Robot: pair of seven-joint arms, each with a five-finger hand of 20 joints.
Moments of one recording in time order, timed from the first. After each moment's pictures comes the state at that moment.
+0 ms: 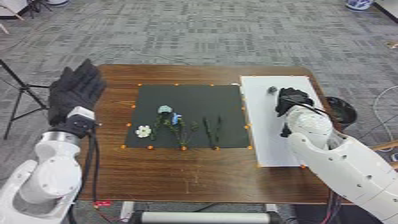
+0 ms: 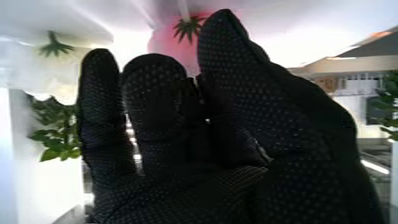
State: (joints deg) left arm 106.4 -53.5 -92.2 -114.2 22.8 13.8 12.1; right arm -65.0 -46.5 47.2 -92.0 -123.7 -9.3 43.1
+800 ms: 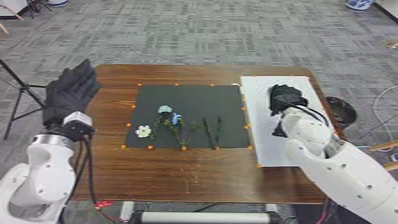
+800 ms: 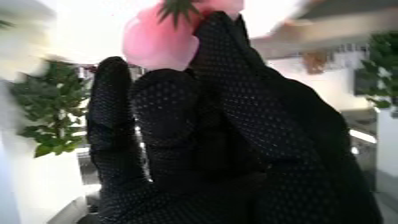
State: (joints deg) left arm 109.3 -53.9 -95.9 -114.2 29.1 10.9 11.2; right arm -68.4 -47.0 48.6 -98.6 -125.7 -3.3 41.6
